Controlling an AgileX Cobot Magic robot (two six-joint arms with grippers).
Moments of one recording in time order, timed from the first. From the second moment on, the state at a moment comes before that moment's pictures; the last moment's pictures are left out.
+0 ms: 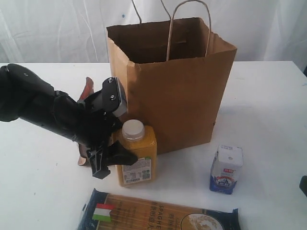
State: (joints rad) left arm -0.50 1.65 -0.93 -1.10 0.63 1.76; right arm 0.27 0.01 -0.06 0.34 0.37 -0.29
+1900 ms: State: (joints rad) left arm -0.50 1.34 -1.34 -0.48 0.41 0.94; right arm 0.27 0.01 -0.06 0.34 0.37 -0.28
